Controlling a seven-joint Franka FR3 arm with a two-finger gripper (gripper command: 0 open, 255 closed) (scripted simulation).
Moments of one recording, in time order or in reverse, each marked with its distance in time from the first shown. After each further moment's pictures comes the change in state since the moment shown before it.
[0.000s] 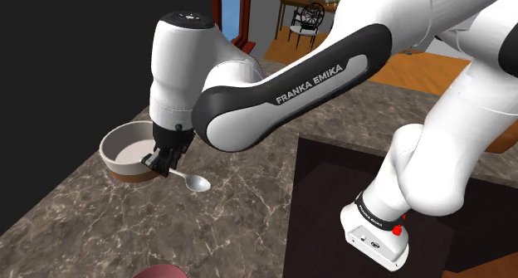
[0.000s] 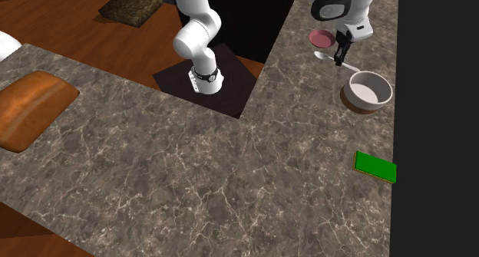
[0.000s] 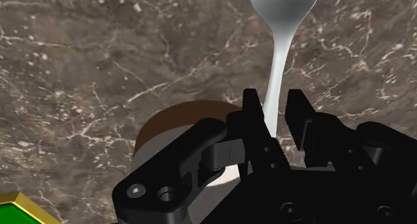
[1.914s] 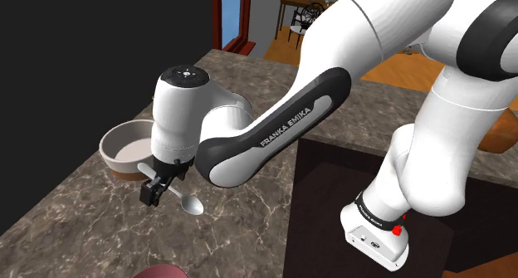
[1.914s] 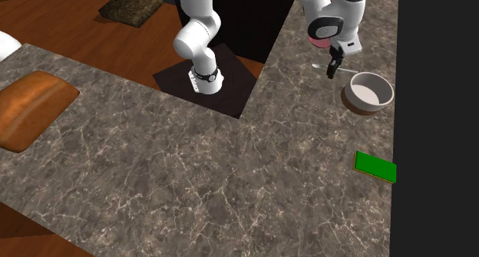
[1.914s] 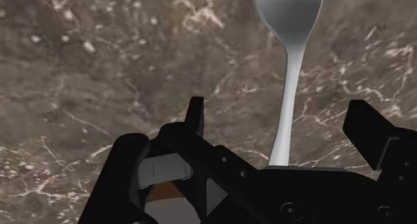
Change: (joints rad) arm 0.027 0.141 -0.002 -0.042 -0.102 0.173 0.097
